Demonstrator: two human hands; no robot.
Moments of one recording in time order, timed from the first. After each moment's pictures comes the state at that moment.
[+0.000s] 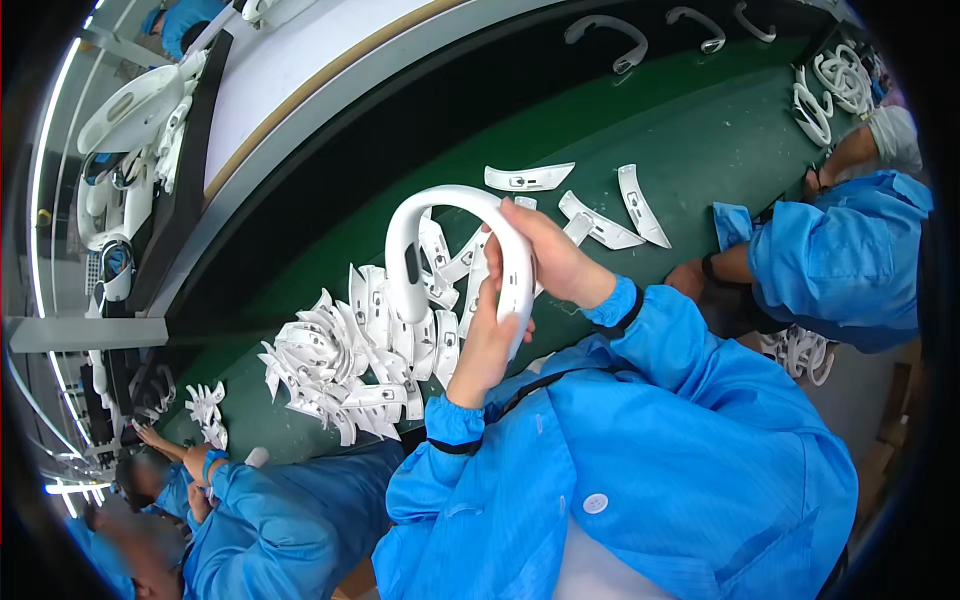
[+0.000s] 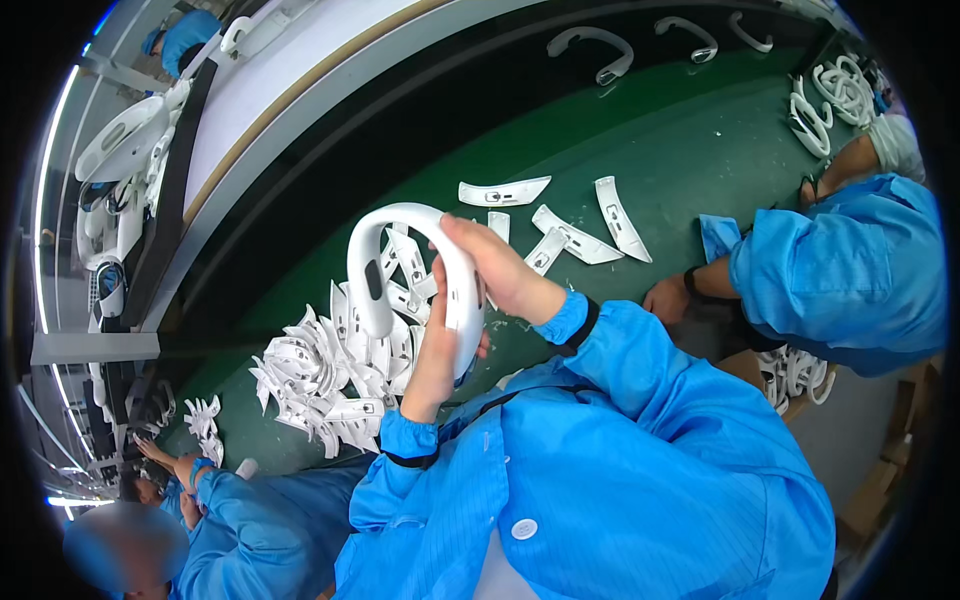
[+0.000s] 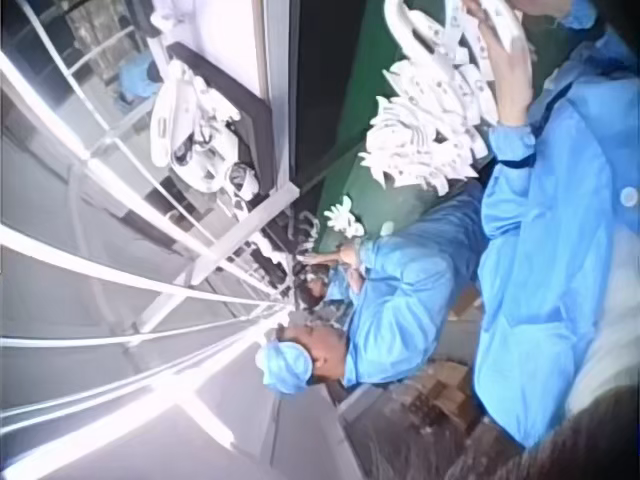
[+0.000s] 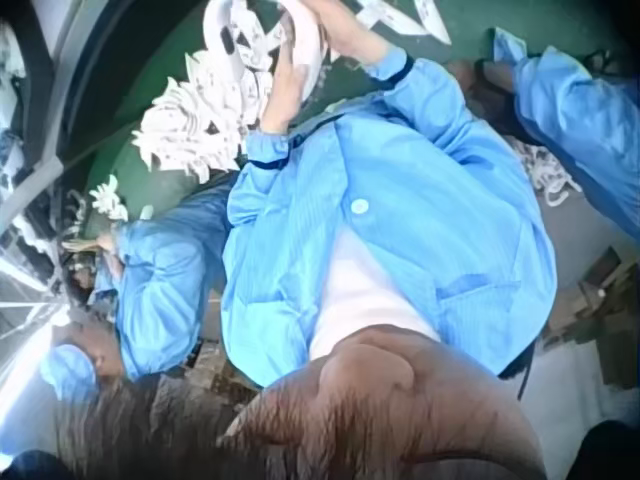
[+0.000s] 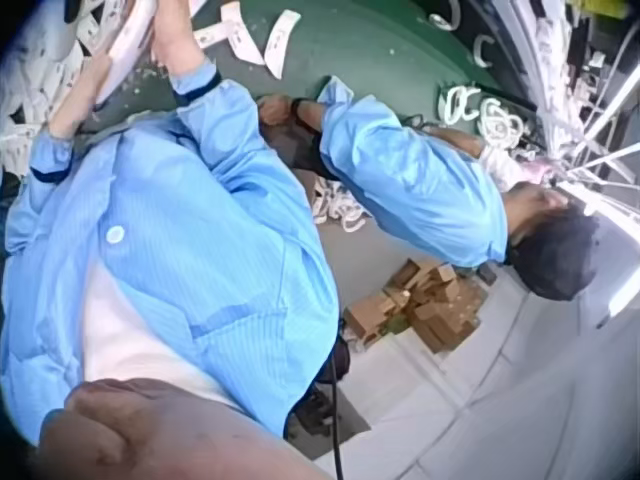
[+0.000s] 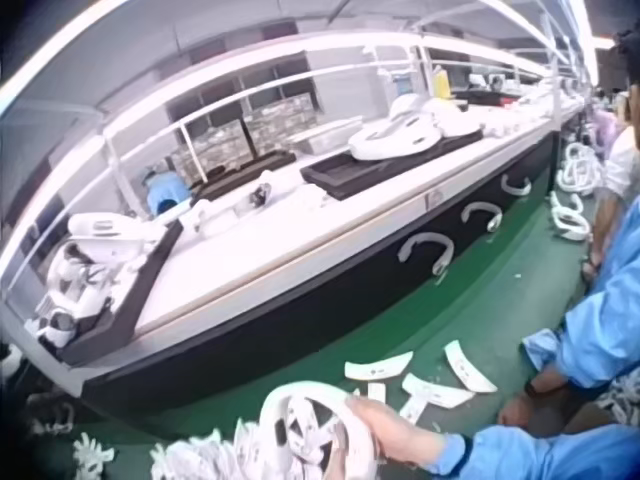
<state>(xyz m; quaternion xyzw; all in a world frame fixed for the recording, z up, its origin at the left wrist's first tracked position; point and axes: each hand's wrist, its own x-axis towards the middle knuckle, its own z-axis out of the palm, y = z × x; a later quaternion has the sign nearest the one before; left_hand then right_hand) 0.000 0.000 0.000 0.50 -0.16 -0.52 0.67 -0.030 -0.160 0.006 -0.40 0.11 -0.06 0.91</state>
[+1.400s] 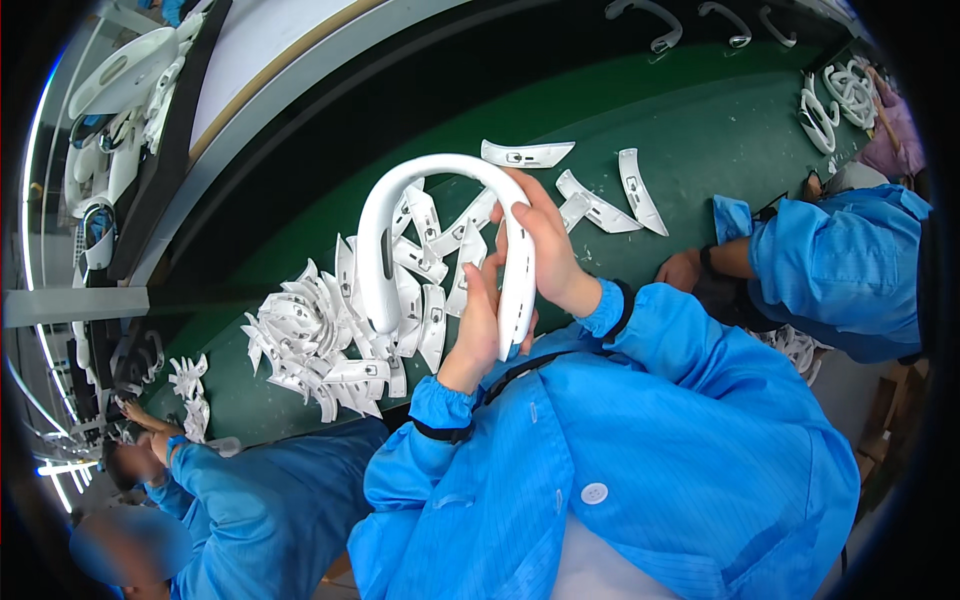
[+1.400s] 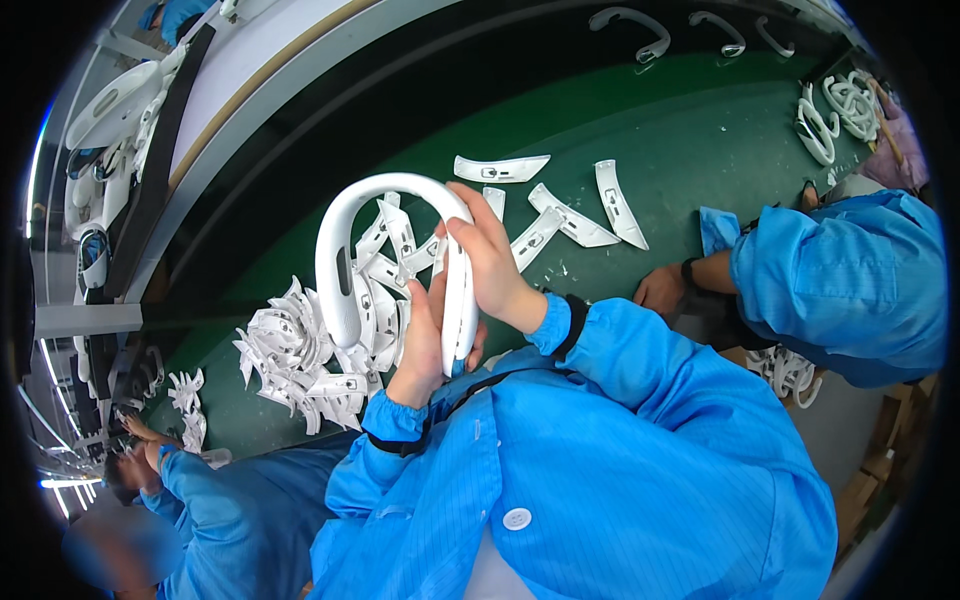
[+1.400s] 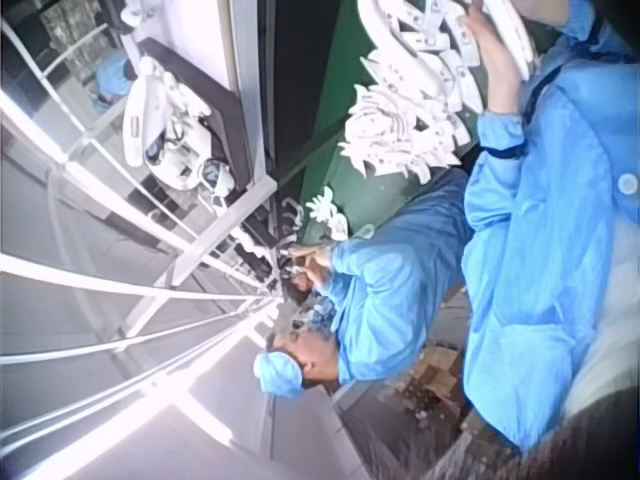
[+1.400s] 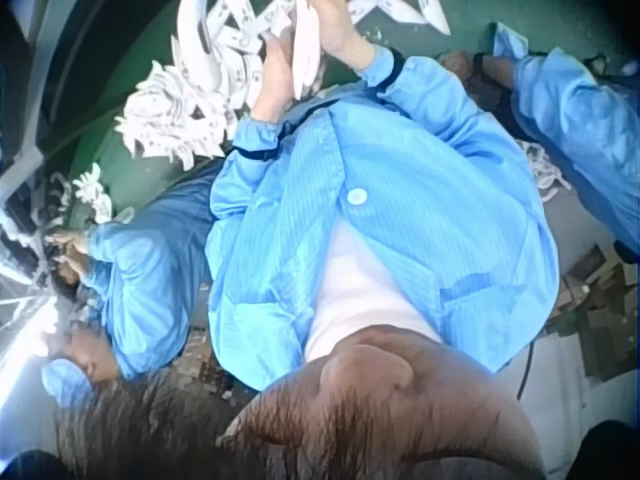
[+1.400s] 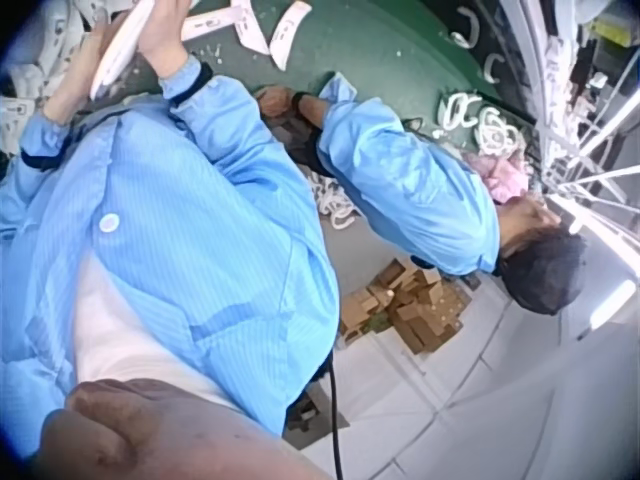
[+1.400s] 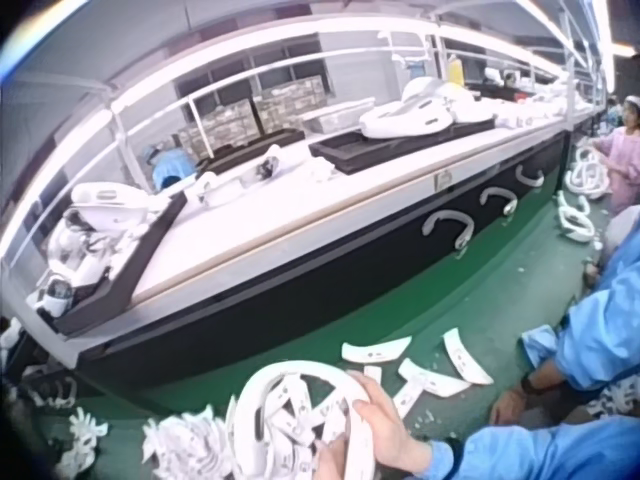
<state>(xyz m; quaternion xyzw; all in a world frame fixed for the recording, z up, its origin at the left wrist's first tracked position) -0.019 -0.007 0.014 0.51 -0.07 -0.55 0.66 -0.049 -0.127 0.010 -0.44 0.15 -0.24 0.85</state>
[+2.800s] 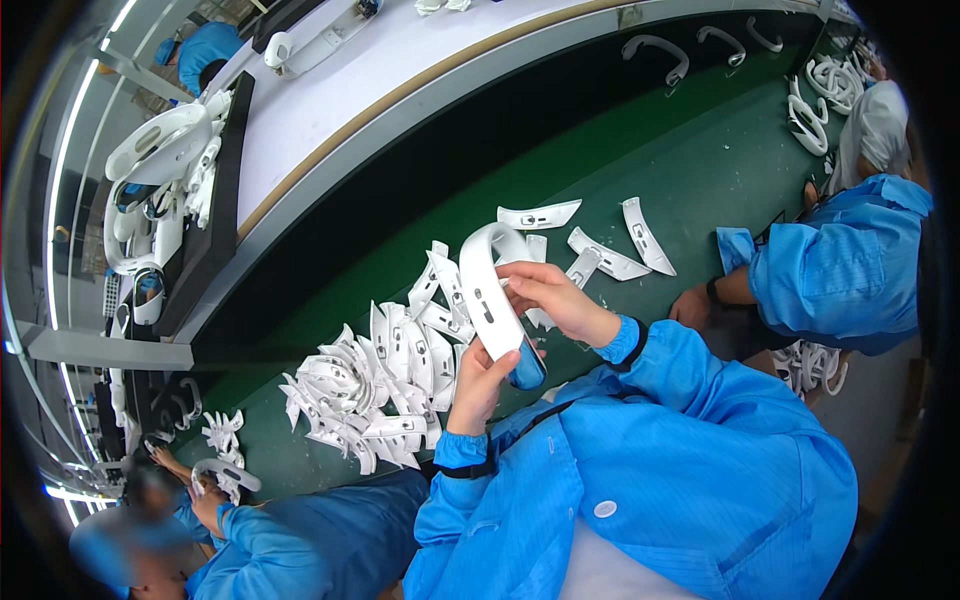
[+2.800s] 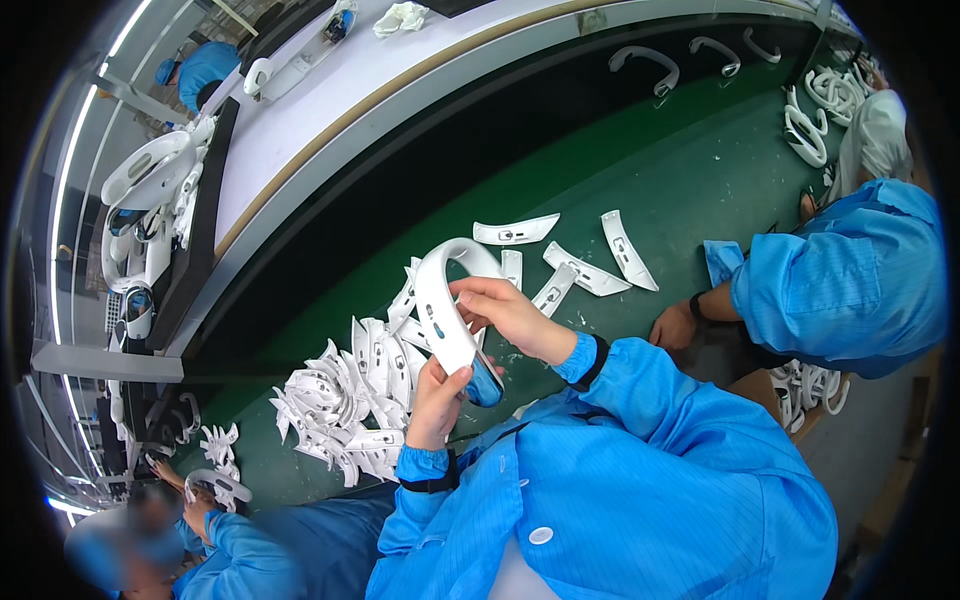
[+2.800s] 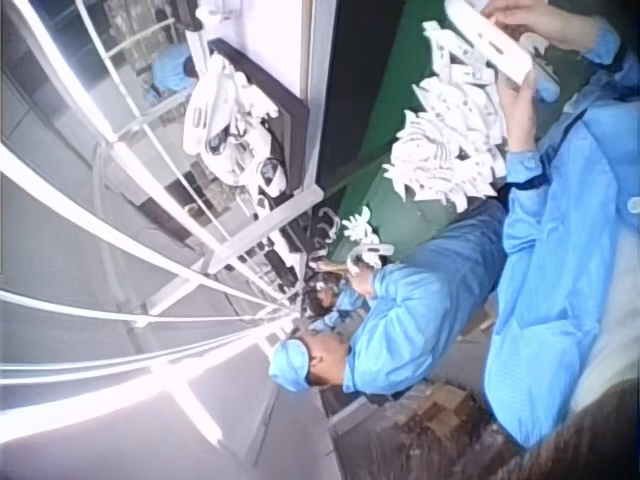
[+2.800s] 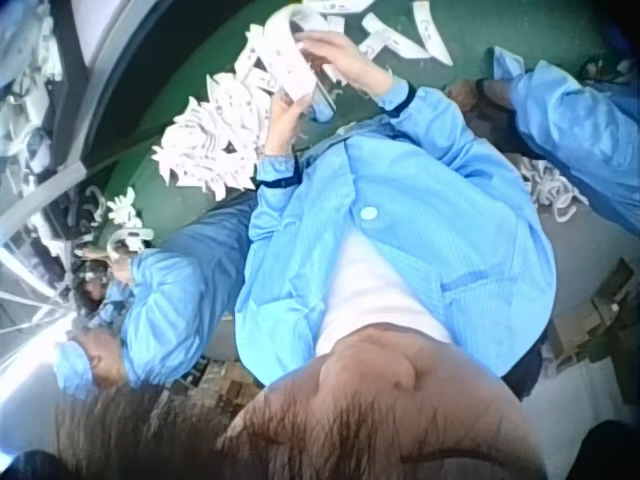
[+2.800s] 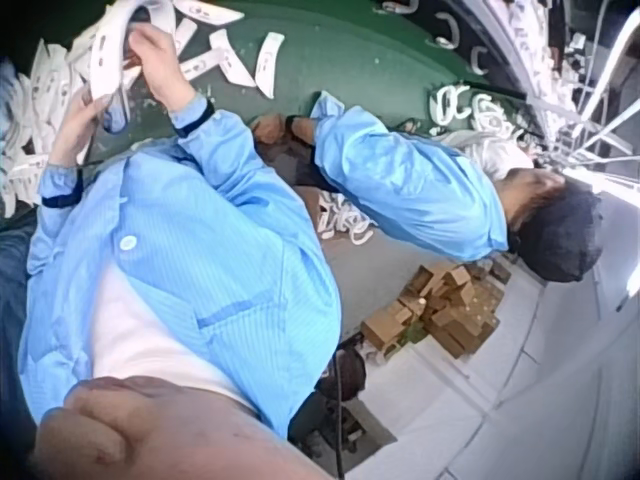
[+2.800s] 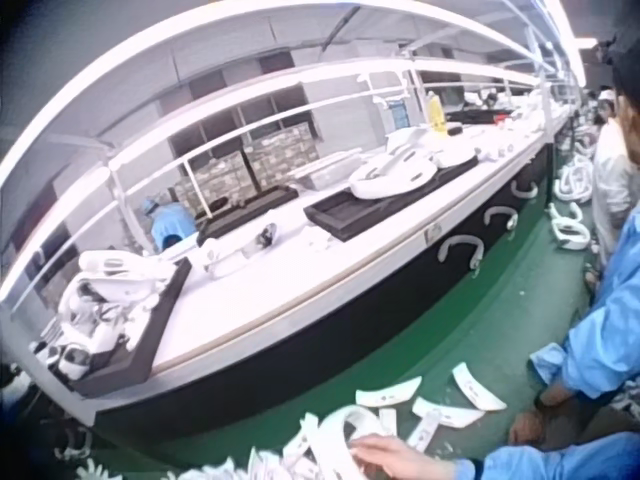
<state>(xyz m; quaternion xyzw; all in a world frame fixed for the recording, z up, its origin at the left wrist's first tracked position) 0.012 0.019 0.000 0.50 -0.16 -0.50 0.70 -0.041 -0.151 0.004 -0.50 0.11 -0.08 0.85</state>
